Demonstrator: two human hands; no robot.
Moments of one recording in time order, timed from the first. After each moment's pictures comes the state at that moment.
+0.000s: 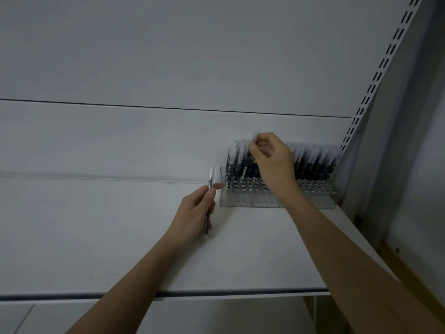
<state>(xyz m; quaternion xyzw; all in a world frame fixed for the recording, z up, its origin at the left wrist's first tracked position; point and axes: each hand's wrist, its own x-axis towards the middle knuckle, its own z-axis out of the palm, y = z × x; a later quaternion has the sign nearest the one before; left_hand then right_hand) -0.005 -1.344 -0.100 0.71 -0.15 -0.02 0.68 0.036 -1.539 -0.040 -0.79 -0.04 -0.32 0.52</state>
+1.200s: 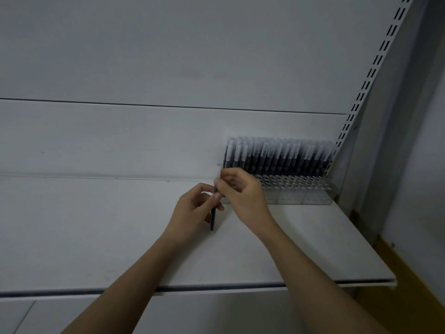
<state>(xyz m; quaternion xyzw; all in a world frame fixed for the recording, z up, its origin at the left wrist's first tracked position) -0.004 -1.342 -0.107 0.74 -0.19 0.01 0.65 -0.011 -1.486 -0.084 -0.74 -0.07 -0.18 0.64</state>
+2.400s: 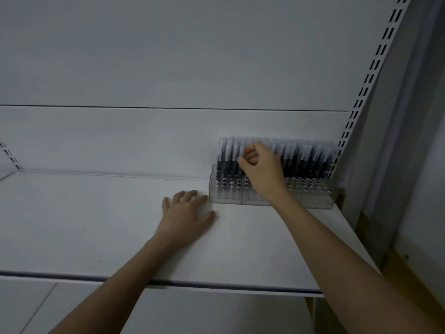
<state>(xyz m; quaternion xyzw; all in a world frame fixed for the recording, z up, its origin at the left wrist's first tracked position) 0.003 -1.358 -0.127 0.98 -0.12 0.05 0.14 0.035 -1.564 -0.057 -0.84 -0.05 -0.25 0.48</state>
